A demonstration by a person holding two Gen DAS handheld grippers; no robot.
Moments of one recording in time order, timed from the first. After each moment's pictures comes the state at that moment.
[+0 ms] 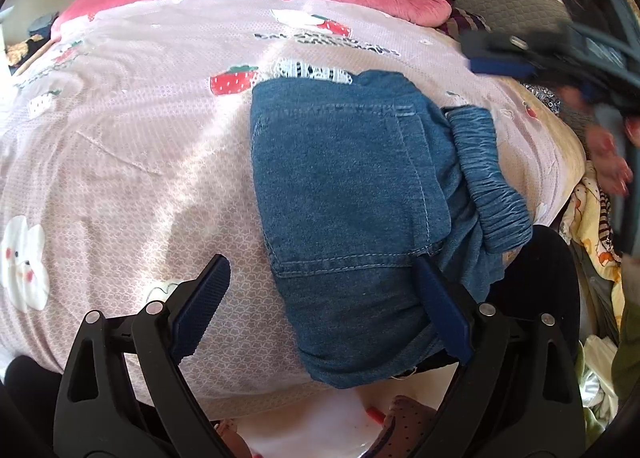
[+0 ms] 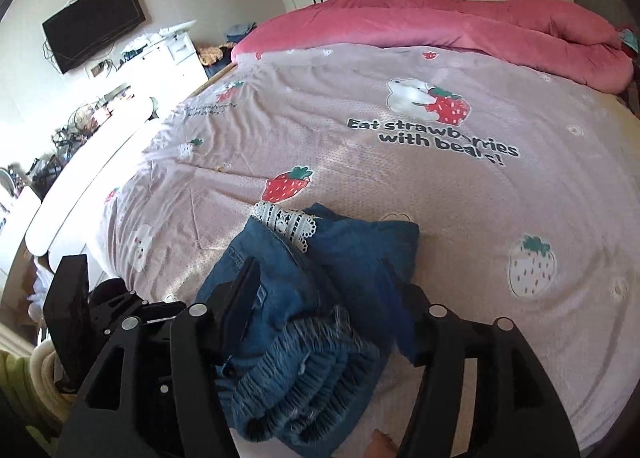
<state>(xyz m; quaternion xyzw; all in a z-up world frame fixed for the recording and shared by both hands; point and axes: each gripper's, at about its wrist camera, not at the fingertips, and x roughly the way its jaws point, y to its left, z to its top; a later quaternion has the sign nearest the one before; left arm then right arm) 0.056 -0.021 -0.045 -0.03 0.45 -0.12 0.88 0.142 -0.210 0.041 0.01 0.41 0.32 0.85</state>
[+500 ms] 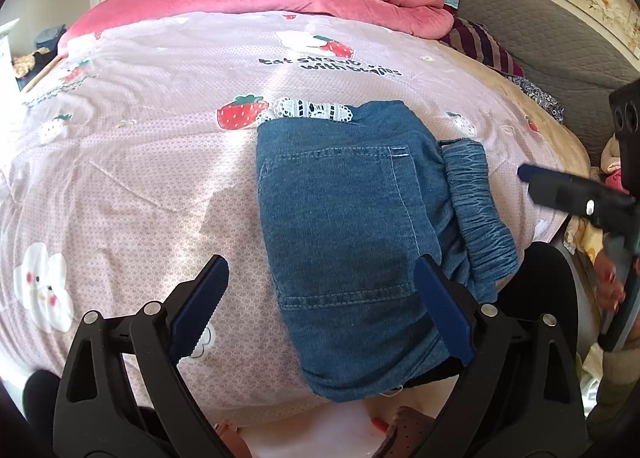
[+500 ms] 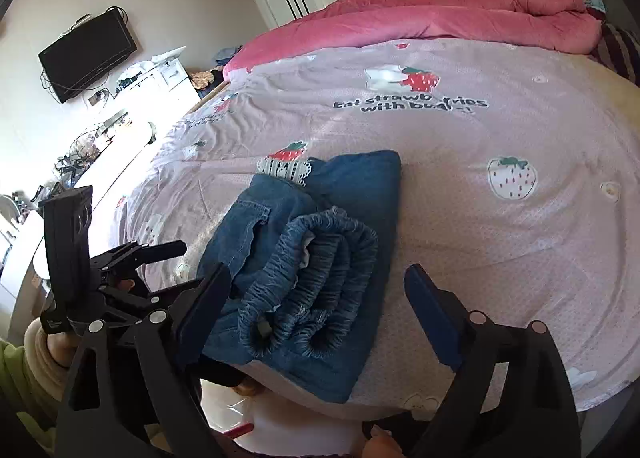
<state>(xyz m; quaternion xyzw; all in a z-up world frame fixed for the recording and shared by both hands) 0.065 -0.024 -0.023 -0.02 0.43 -0.11 0.89 0.086 -0.233 0.005 0.06 0.41 0.31 0.86</state>
